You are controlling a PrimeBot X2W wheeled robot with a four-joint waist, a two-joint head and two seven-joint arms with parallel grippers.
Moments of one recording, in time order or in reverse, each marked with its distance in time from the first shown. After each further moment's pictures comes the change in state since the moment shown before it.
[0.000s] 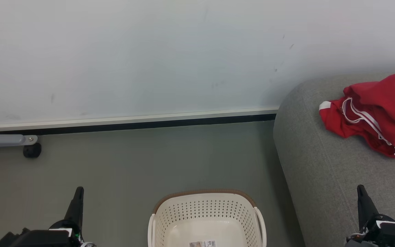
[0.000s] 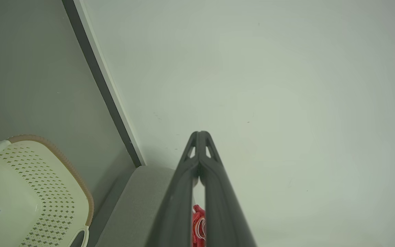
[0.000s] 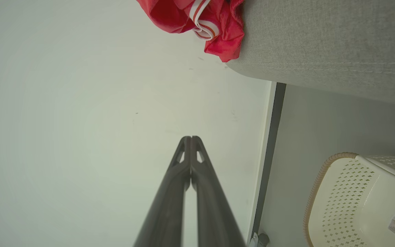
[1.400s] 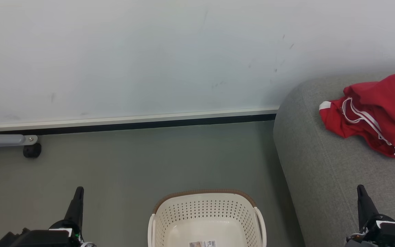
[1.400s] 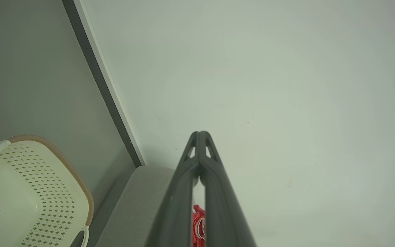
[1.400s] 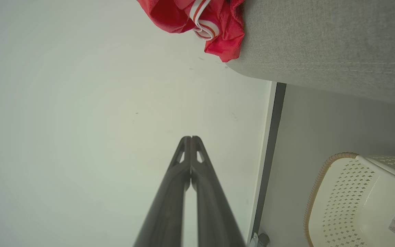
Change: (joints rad) left arm 0.000 0.000 0.000 0.000 0.000 0.000 0.000; right arm 0.000 0.000 0.000 0.000 0.000 0.001 0.000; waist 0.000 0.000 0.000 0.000
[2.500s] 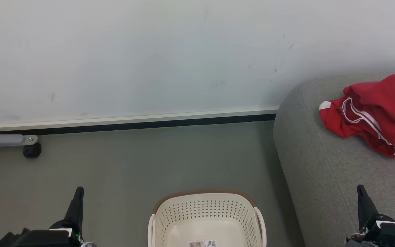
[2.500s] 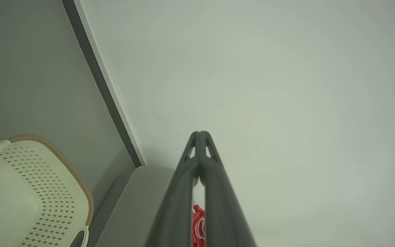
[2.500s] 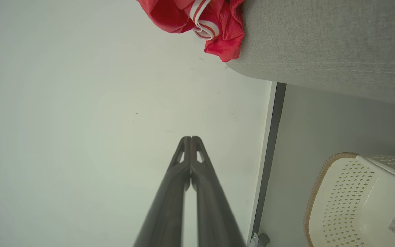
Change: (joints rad) left arm 0.000 0.000 0.000 0.000 -0.001 0.000 0.000; right arm 0.000 0.000 0.000 0.000 0.000 0.000 0.000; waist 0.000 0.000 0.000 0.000
